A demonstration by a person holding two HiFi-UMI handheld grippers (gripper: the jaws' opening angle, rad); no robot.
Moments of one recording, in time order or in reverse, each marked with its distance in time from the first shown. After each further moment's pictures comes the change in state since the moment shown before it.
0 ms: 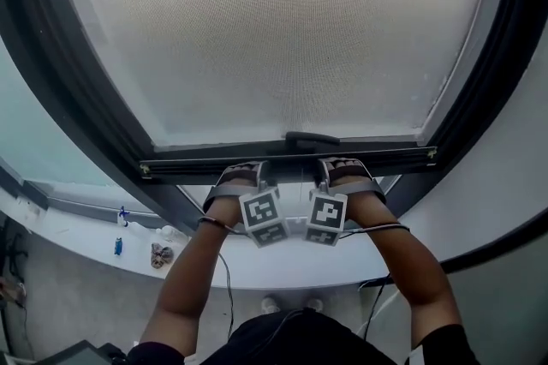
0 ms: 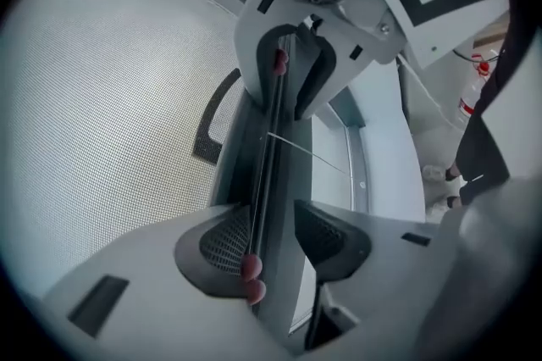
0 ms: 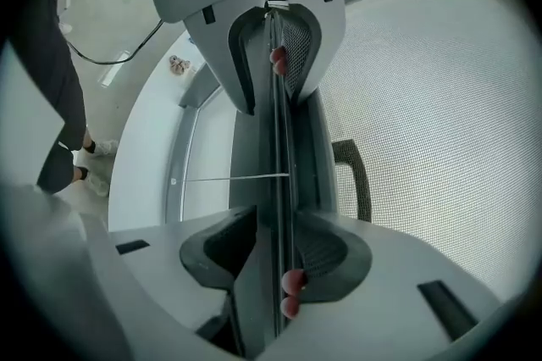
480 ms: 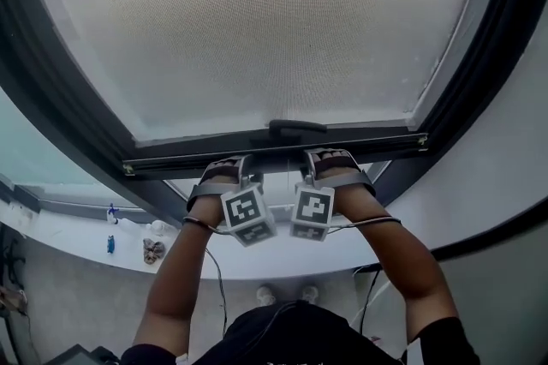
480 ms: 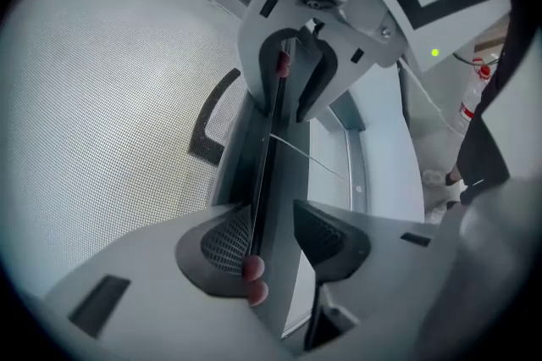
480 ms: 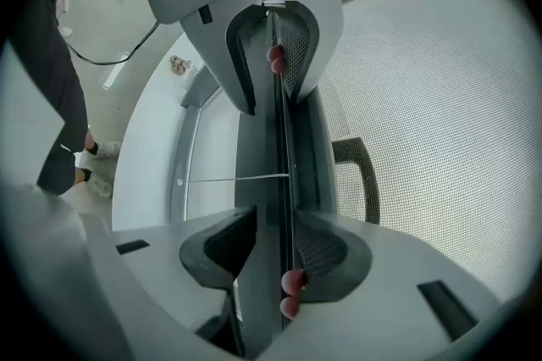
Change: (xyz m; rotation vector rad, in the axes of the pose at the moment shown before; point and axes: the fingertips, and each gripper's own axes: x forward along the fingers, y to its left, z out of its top) left arm 0.001 -0.005 0.001 -0.029 -0.022 -0.005; right arm 0.002 0.004 0.002 0.020 -0.004 0.002
